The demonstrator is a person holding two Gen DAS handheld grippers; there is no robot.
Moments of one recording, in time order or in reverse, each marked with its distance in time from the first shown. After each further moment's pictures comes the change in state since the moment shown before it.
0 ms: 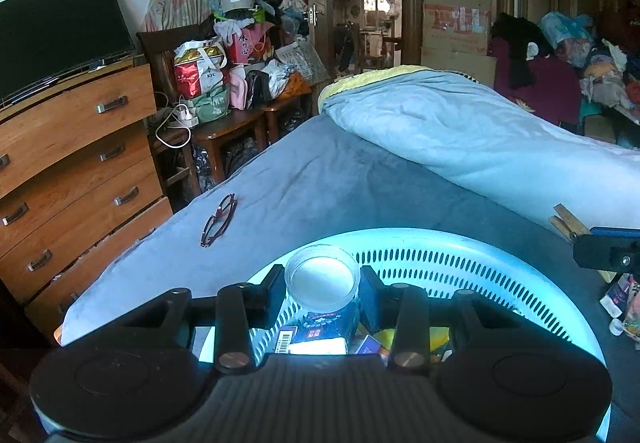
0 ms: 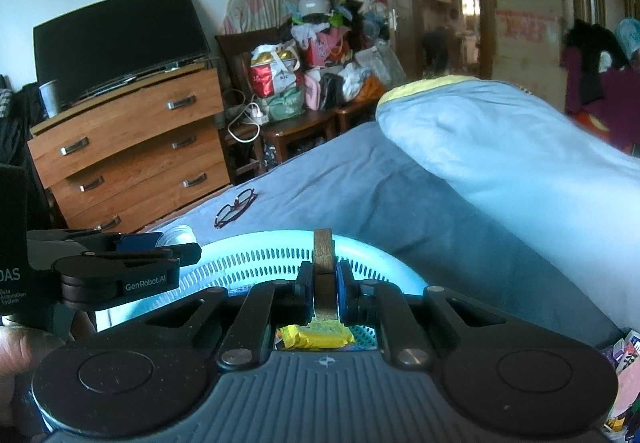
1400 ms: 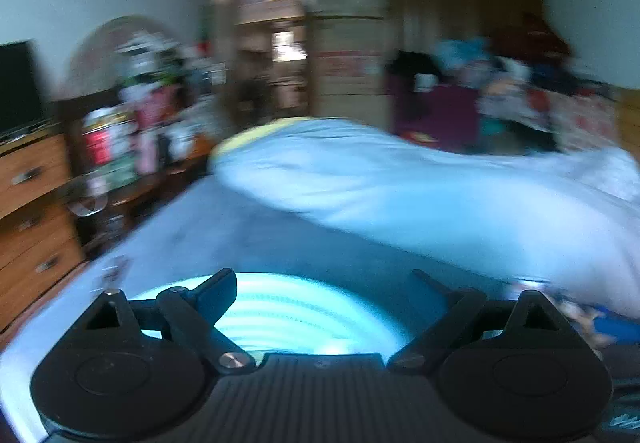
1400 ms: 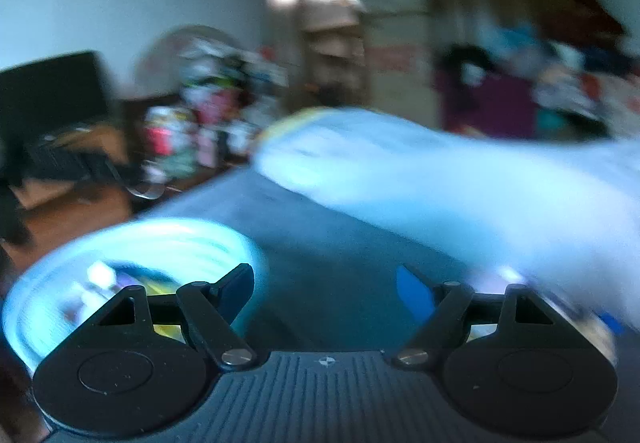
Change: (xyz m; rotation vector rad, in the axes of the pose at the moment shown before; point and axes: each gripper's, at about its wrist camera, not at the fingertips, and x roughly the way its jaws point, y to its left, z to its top) left arm -0.072 -0.152 -0.017 0.150 -0.185 -0.279; right arm -0.117 -0.125 -0.166 0.168 -0.206 -0.305
